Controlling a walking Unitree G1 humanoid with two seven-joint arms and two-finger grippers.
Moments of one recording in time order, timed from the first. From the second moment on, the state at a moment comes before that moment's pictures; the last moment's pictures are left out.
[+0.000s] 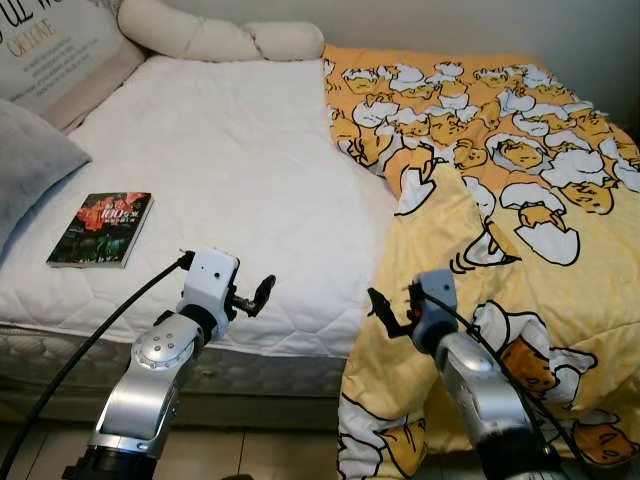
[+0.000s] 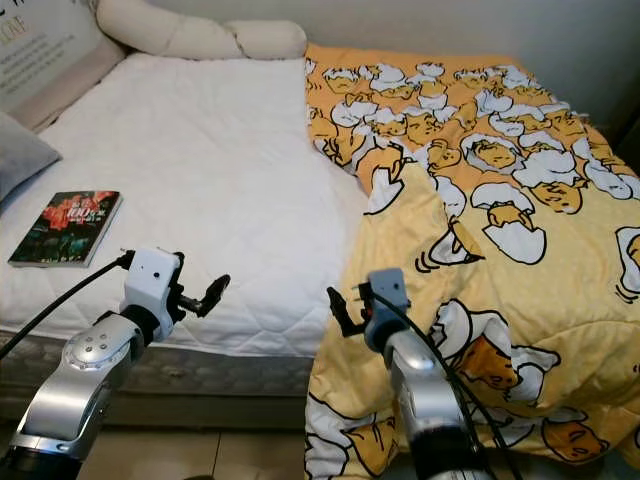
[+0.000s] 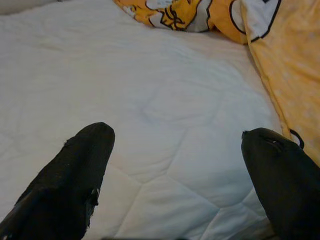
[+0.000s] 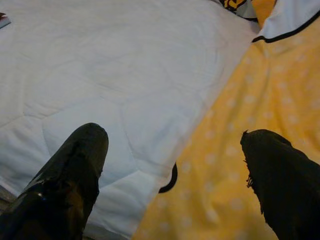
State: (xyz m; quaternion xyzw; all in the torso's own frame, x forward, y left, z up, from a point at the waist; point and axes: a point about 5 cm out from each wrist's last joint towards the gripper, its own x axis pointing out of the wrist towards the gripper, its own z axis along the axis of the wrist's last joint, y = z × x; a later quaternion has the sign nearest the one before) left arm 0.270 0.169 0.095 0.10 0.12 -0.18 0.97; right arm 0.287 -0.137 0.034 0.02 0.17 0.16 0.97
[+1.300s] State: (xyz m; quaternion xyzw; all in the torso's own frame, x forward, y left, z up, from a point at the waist) left arm 0.210 0.182 0.147 0.21 0.18 -0.38 0.88; right arm 0.341 -0.138 0.038 -0.13 0.26 0.09 0.95
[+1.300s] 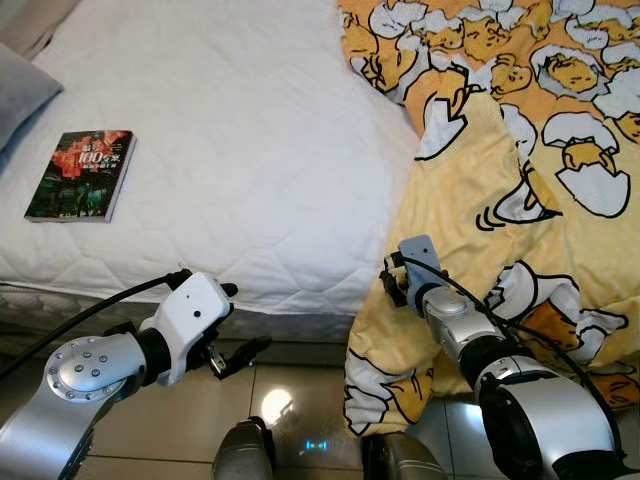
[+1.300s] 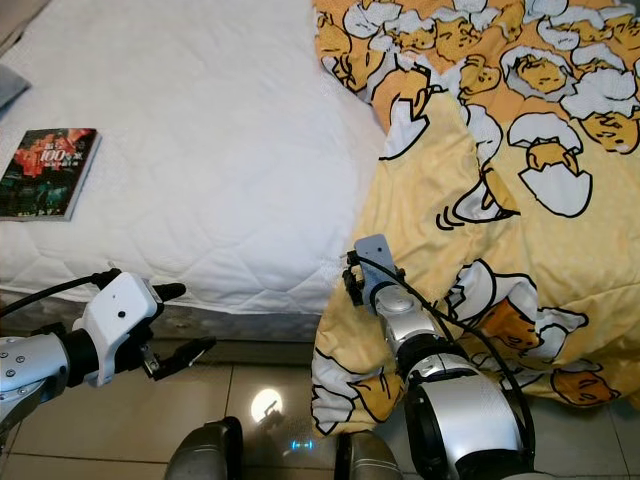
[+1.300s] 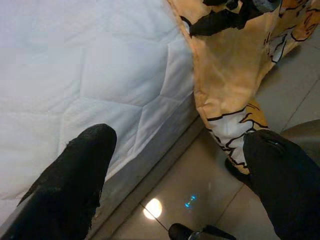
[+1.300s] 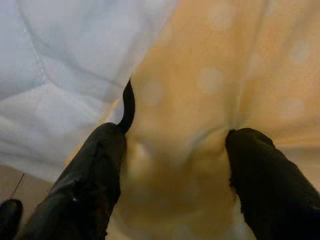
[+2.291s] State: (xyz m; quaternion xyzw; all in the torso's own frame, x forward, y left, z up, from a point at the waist) left arm 0.211 0.180 0.151 0.21 0.19 -0.38 0.88; right arm 0.343 -0.152 0.042 -0.12 0.26 0.07 0.96
